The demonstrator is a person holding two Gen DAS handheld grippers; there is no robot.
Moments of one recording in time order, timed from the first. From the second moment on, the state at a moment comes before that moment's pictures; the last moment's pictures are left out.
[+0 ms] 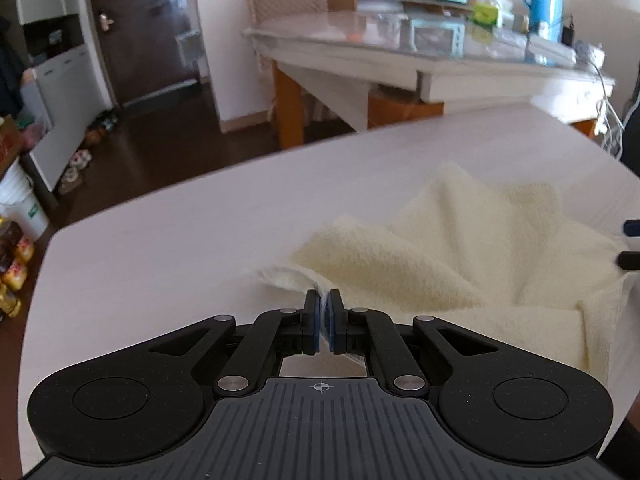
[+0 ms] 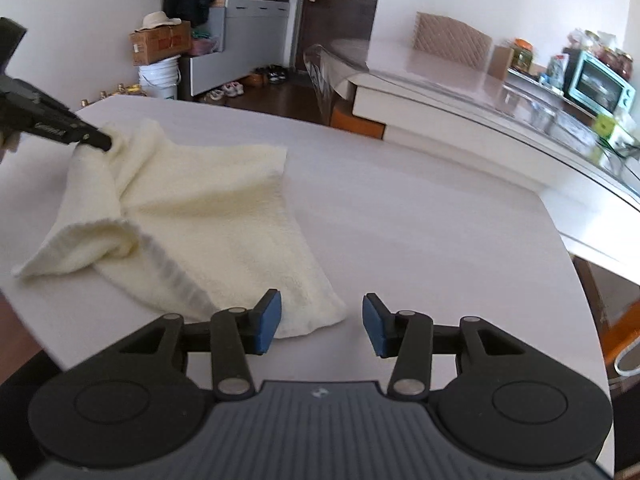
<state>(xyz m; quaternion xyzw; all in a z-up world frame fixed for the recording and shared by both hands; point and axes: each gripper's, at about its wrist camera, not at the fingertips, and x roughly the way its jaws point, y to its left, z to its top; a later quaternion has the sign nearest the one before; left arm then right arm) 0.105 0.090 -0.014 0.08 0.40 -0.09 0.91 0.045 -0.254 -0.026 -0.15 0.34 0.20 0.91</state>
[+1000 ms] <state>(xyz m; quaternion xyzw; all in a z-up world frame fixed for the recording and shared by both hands) 0.121 0.077 -0.020 0.10 0.41 -0.10 0.90 0.157 -0.160 -0.016 -0.18 0.29 0.32 0.88</state>
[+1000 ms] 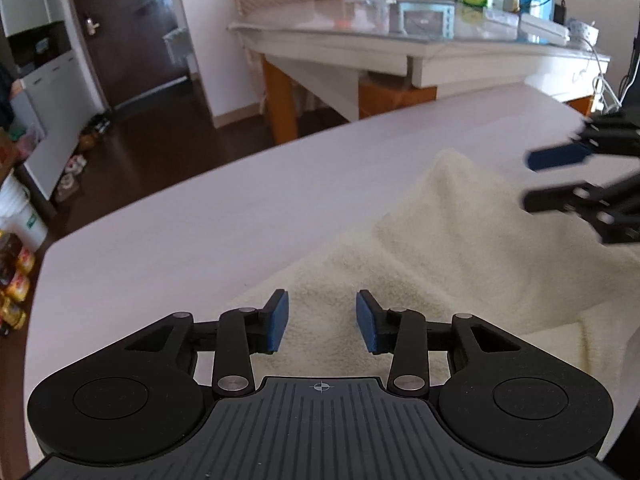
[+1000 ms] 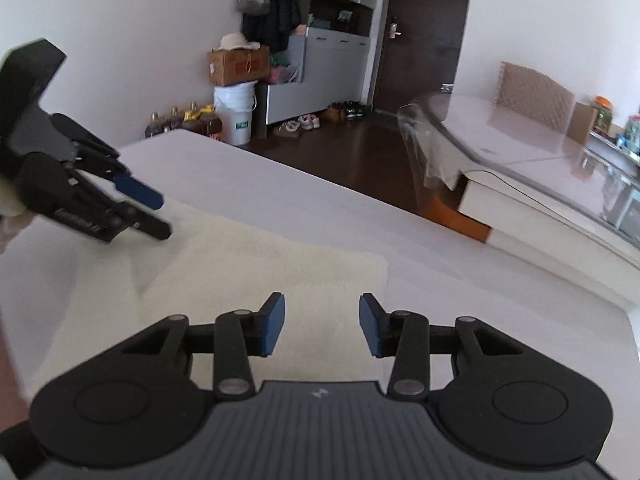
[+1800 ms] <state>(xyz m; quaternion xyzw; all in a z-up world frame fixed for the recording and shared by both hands) 0.178 0.038 -0.024 0.12 0.37 -0.15 0.91 0.194 -0.231 -0.033 -0.17 0.31 0.15 0.92</state>
